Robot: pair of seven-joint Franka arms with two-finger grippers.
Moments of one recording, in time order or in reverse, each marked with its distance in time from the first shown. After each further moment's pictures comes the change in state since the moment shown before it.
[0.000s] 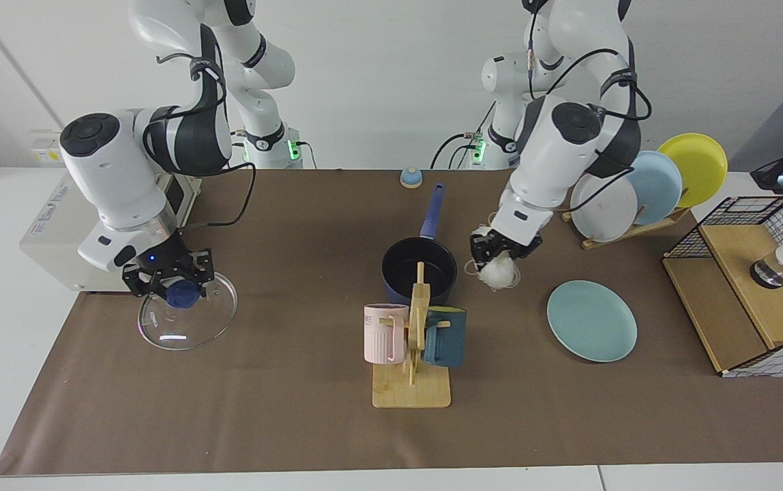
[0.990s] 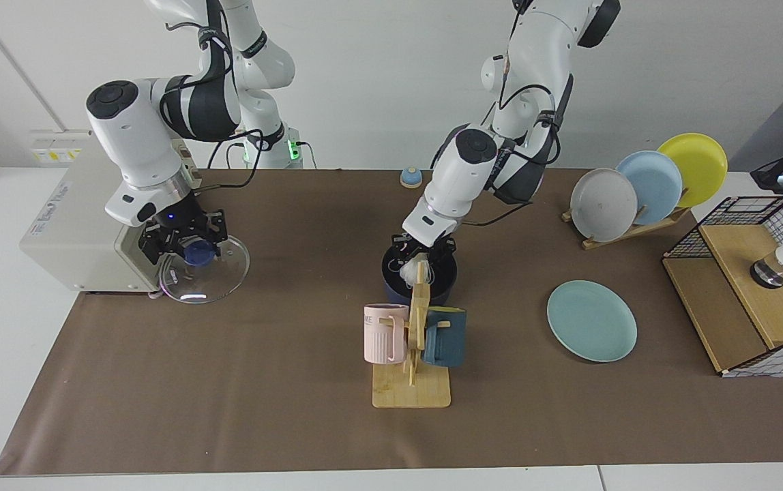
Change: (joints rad) left arm -0.071 0.122 -0.090 -0.188 0.018 0.315 -0.070; right arm -0.002 -0.293 0.000 -0.437 0.038 0.111 -0.013
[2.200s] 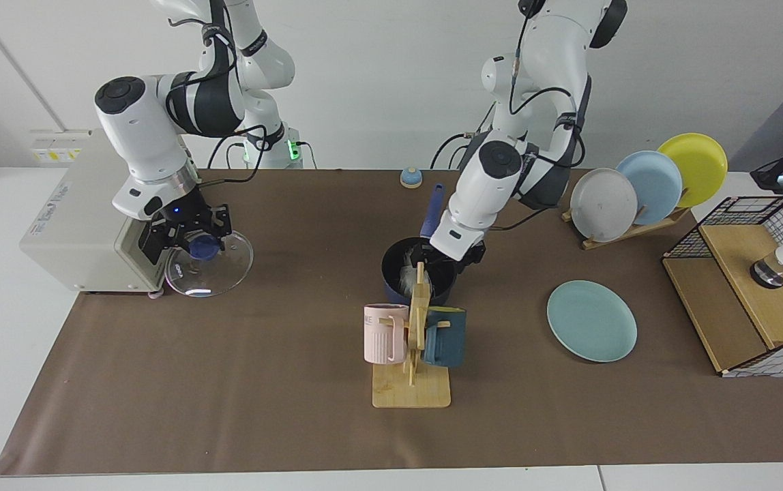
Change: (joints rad) left arm 0.154 -0.159 -0.001 0.076 0.028 -0.254 -0.002; right arm 0.040 0.000 0.008 0.006 0.030 0.001 0.057
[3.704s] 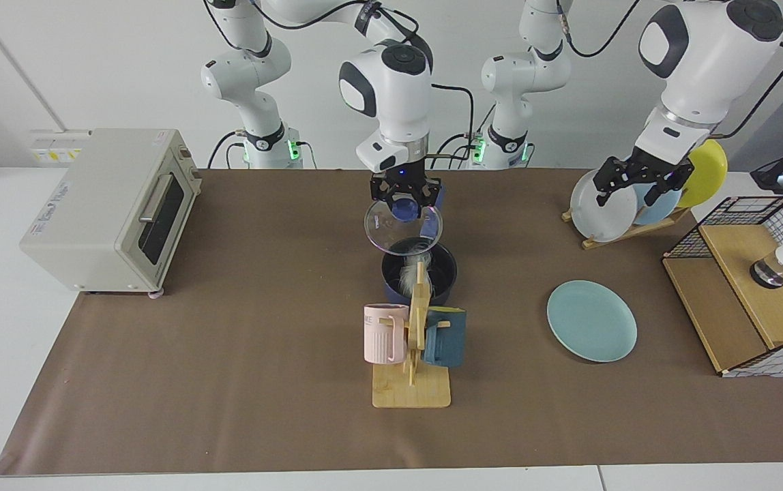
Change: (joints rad) left arm -0.118 -0.244 0.557 0.093 -0.078 -0.357 0.659; right arm 0.647 0.219 0.010 0.300 -0.083 -0.090 1.166
